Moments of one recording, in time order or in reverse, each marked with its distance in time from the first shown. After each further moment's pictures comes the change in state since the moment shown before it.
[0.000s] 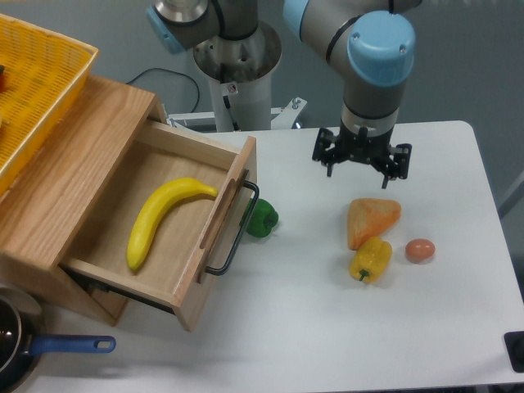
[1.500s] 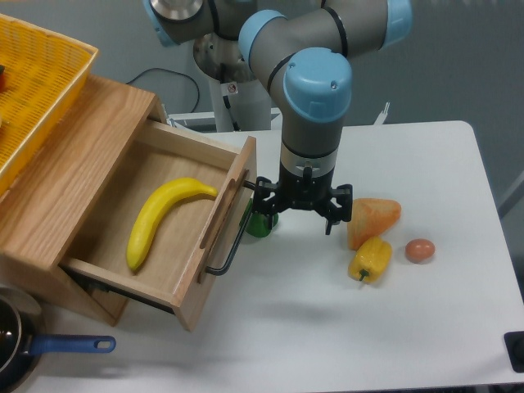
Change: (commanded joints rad) arm -0.153 -0.034 0.014 0.092 -0.060 -0.178
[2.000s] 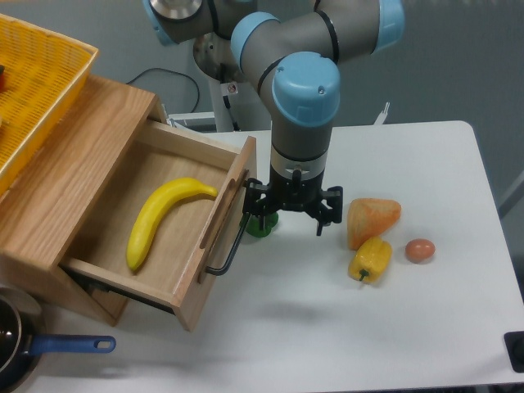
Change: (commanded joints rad) arm -0.017 0.002 -0.005 -0.003 0.002 -0.028
